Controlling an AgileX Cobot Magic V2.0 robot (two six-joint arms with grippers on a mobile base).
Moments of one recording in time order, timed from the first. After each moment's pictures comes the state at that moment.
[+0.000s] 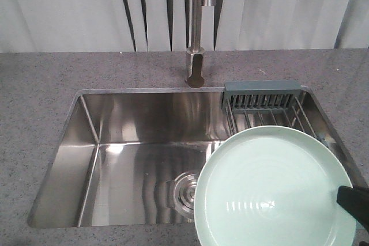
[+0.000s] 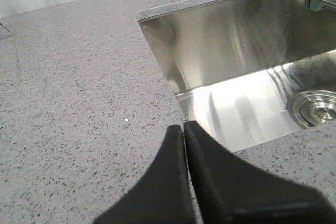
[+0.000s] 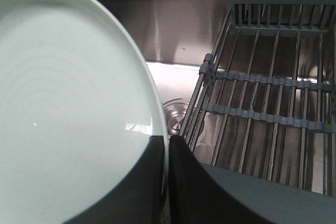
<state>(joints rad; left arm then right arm) -0.15 -0.02 0.03 -0.01 0.37 -0.01 -0.24 0.47 -0.52 0.82 0.95 -0.69</state>
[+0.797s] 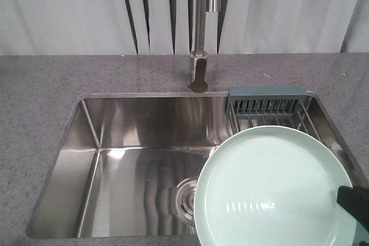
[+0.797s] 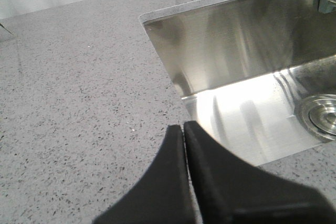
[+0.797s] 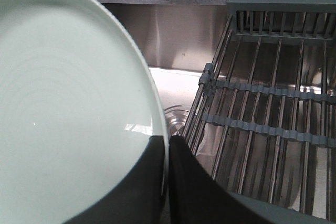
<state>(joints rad) -0.15 -0.02 0.03 -0.01 0.37 -0.01 -0.24 0.47 -0.52 0.82 0.95 -0.69</state>
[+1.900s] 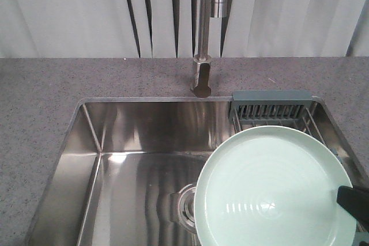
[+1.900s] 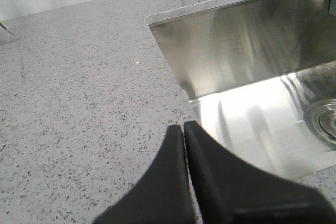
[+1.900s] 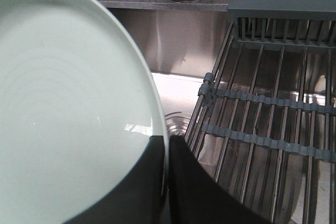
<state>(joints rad) -0.15 -0.02 0.03 -0.01 0.37 -0.01 -0.24 0.47 -0.52 0.82 0.95 -0.69</state>
